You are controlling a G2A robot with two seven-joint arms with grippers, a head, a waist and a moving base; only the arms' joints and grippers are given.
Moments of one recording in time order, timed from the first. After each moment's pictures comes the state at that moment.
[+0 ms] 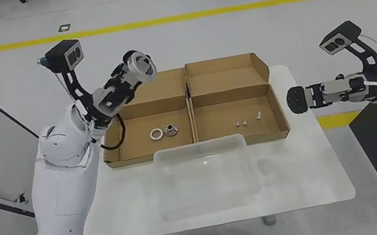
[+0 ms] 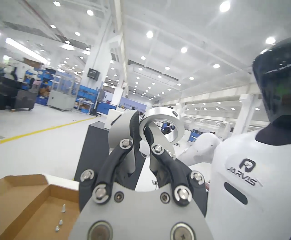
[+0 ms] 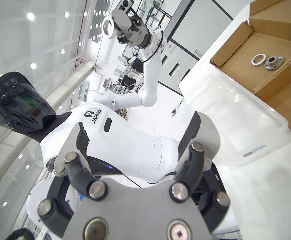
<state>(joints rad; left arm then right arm) 1.15 -1.19 -1.39 -1.75 -0.21 -0.68 -0.69 -1.27 -0.81 1.63 -1.68 0.80 -0.07 1.54</state>
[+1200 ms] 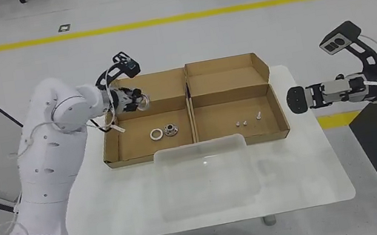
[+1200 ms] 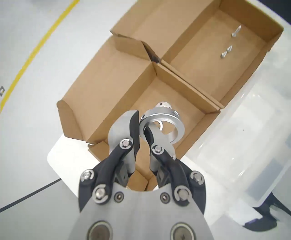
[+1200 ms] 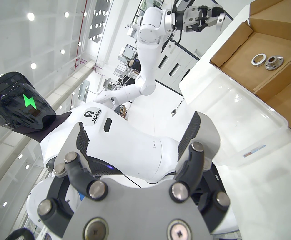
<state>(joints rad) 0.83 -1.12 -1.17 -1.50 0.80 -0.53 -1.29 -1.27 -0.81 1.63 -1.68 0.80 -0.07 1.54</state>
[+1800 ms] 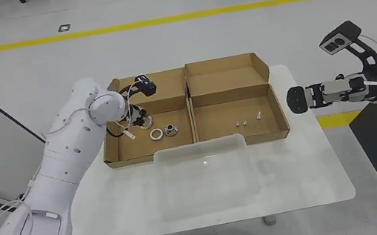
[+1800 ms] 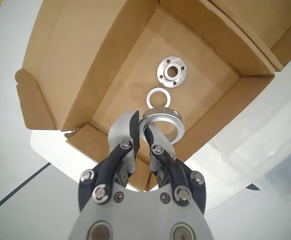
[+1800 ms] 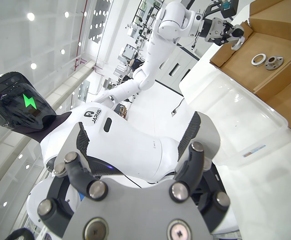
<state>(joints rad) 0.67 -1.14 -0.84 -1.17 0.83 -0.53 -1.29 -1.27 -0.81 1.63 -1.68 0.80 -0.07 1.54</state>
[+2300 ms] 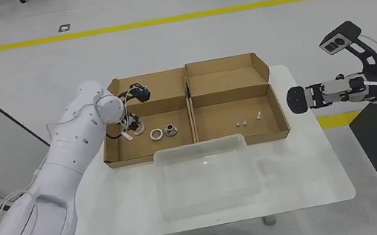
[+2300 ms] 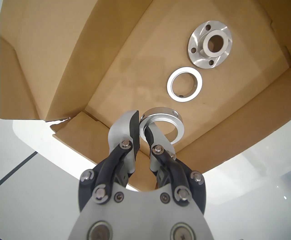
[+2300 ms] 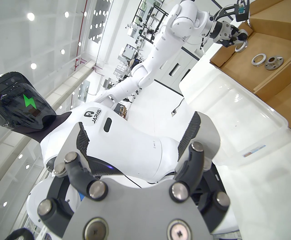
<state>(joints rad) 0.58 -1.19 -0.72 -0.90 0.87 -0.53 -1.23 -1.27 -0.81 1.63 -1.68 0.80 -0.07 1.54</state>
